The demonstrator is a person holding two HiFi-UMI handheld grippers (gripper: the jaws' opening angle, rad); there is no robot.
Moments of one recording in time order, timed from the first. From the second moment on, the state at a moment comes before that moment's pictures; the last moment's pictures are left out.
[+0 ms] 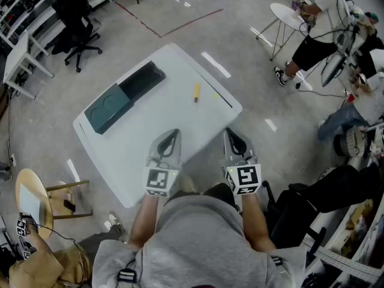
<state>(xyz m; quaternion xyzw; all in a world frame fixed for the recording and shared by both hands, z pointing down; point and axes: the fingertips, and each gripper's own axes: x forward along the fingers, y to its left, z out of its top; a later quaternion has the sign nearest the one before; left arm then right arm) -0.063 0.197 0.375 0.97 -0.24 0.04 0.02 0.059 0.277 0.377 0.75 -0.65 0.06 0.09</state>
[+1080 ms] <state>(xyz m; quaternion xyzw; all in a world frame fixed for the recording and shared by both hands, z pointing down) -0.018 0.098 0.403 0.95 -0.30 0.06 0.05 0.115 0.153 0.410 0.70 -0.70 0.12 0.10</state>
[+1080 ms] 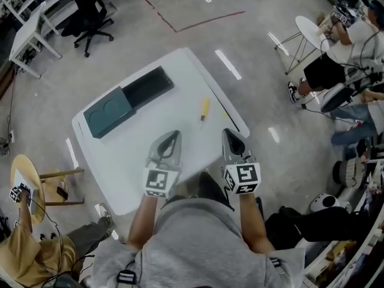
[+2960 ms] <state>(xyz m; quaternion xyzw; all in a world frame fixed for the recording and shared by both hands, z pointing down) 0.036 -0.014 0.561 0.89 -0.38 0.19 0.18 0.160 0.009 0.654 0.55 -0.66 0.45 0.25</state>
